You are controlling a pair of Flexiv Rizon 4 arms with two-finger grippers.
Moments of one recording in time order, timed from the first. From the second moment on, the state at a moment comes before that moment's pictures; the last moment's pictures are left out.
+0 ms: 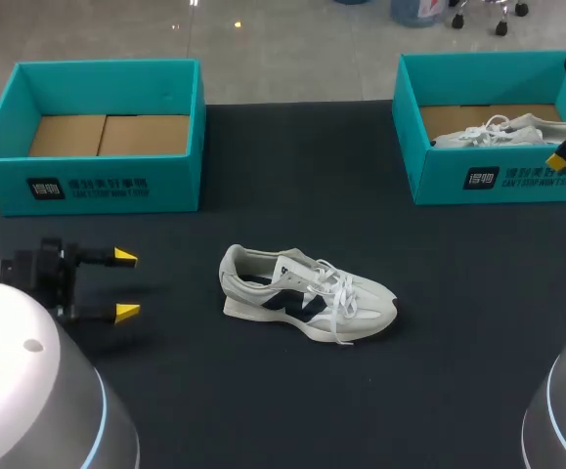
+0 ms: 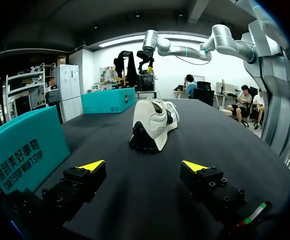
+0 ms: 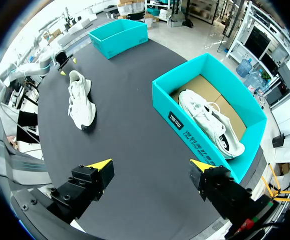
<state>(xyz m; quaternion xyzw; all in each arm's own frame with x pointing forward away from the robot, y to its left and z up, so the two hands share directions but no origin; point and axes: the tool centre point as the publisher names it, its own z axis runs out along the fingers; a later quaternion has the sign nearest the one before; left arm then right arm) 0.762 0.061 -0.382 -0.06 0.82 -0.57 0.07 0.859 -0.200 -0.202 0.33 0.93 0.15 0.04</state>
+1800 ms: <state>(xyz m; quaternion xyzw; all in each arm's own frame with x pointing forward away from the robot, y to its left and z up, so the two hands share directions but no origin) 0.807 -0.055 -0.405 0.08 0.83 -0.55 -0.05 0.859 -0.200 -0.202 0.33 0.93 0.15 0.04</state>
